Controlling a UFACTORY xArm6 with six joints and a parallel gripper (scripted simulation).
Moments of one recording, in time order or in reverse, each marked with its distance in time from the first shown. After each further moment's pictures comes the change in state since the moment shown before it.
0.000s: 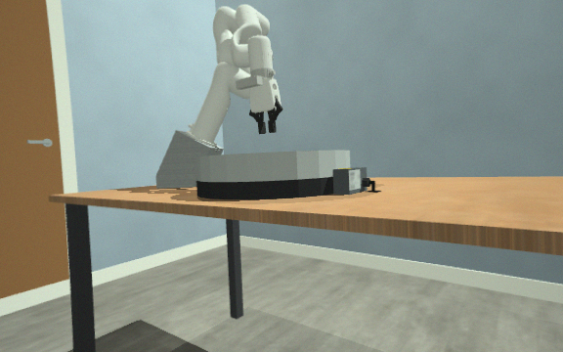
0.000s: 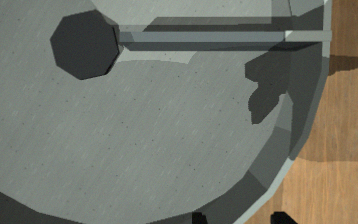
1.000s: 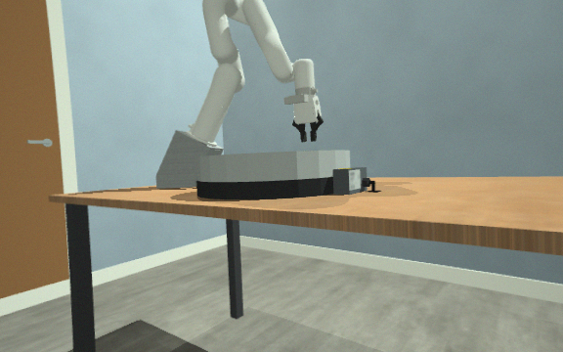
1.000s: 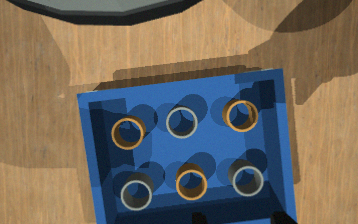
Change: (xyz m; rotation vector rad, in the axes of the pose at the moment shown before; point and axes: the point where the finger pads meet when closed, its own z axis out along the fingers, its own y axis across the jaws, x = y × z) arm -0.234 -0.016 0.041 -0.022 -0.017 -0.006
